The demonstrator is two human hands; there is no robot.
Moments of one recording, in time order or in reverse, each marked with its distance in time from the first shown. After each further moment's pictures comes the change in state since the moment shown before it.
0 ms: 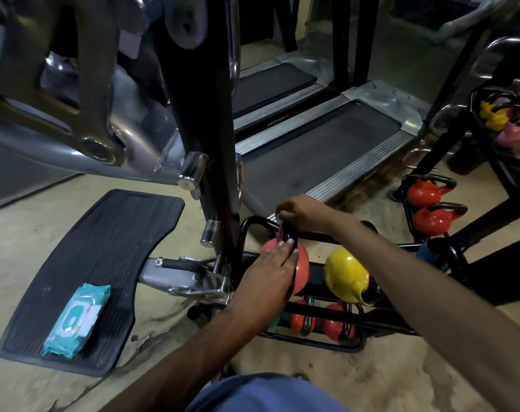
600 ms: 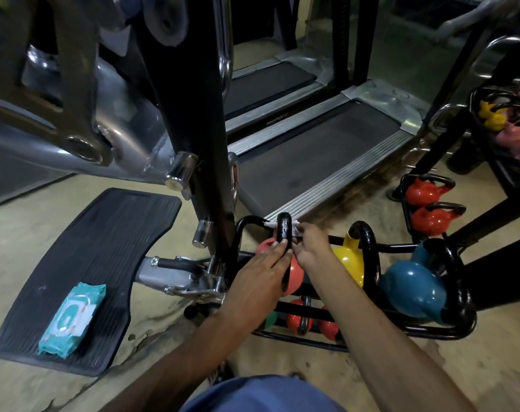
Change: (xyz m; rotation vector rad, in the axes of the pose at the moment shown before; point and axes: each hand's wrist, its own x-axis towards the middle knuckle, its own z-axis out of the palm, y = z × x) left_hand 0.001 -0.005 0.010 -0.030 -0.011 -0.026; right_hand -0.033 -0.036 0.060 1.909 0.665 0.866
